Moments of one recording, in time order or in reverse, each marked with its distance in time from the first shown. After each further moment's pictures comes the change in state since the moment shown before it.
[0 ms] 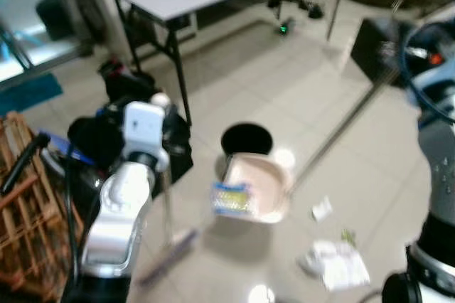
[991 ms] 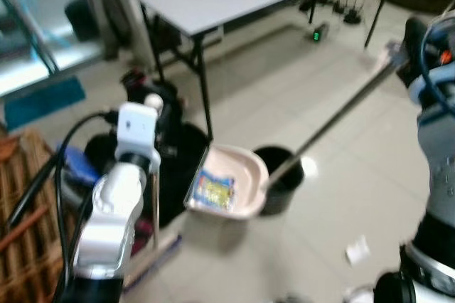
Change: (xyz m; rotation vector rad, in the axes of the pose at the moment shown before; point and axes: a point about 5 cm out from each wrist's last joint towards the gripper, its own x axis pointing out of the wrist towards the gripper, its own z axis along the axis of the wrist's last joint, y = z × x) left arm -0.003 0.010 -0.006 0.043 0.026 0.019; right arm -0.002 -0.005 0.001 0.151 -0.036 -0.042
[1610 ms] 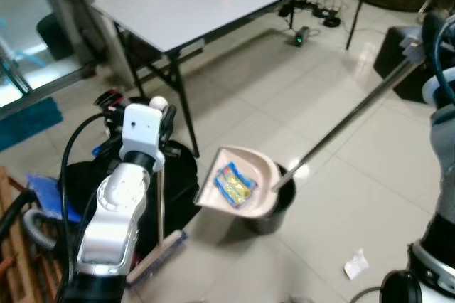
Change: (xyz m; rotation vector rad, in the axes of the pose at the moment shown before) left arm 0.003 -0.011 -0.002 -0.015 0.013 -0.047; right arm -0.003 -0.012 0.013 -0.044 -0.047 -0.046
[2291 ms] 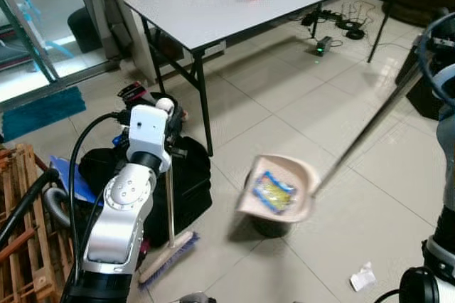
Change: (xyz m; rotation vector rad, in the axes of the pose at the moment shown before) left arm 0.001 0.001 0.001 -0.016 -0.003 0.008; right arm 0.018 0.000 -0.003 -0.199 -0.026 0.011
